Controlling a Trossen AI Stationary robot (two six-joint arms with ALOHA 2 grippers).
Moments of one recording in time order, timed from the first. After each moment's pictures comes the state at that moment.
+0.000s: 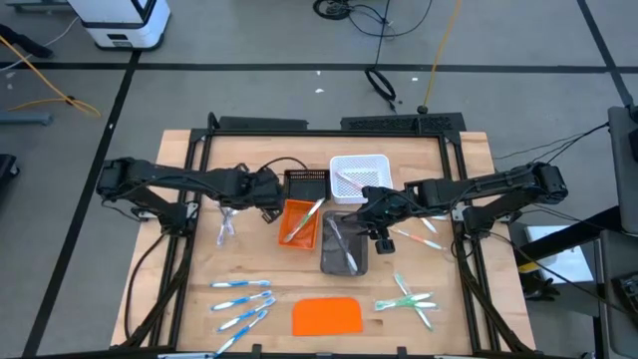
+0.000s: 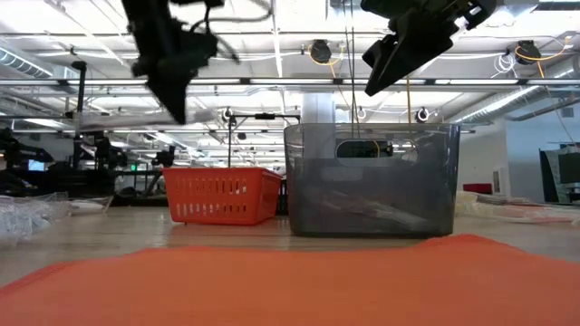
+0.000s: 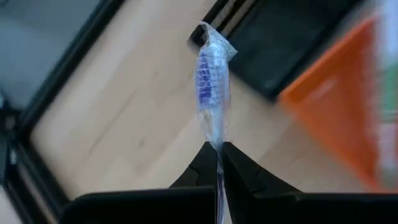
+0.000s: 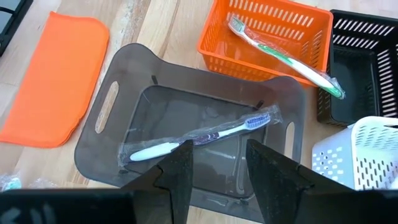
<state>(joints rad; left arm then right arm) -0.01 1.45 1.14 -1.02 -0.48 -0.60 0.08 1.36 1.02 -0.52 -0.07 -0.09</state>
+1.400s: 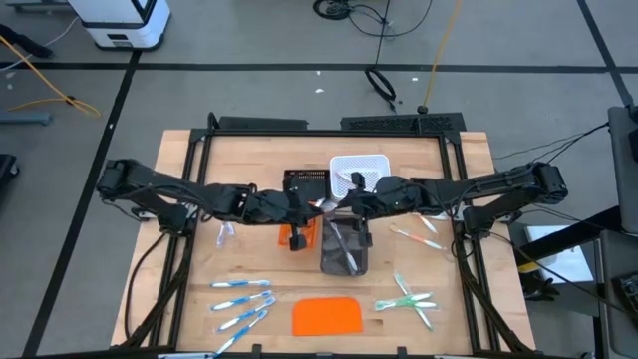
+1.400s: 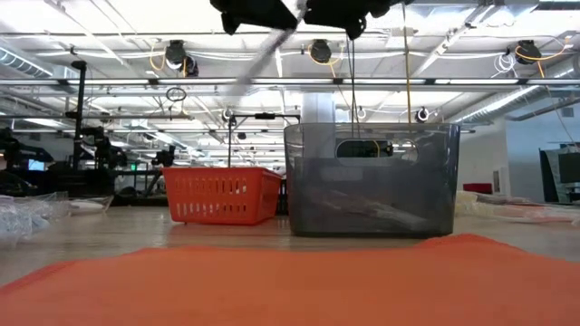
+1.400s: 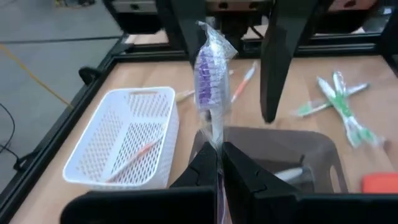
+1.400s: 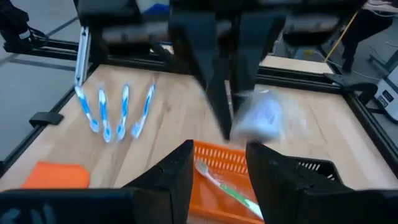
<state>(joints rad) -0.17 1.46 1.16 -0.19 -0.31 -0.03 0.08 1.36 1.02 -0.01 0.00 -0.08</state>
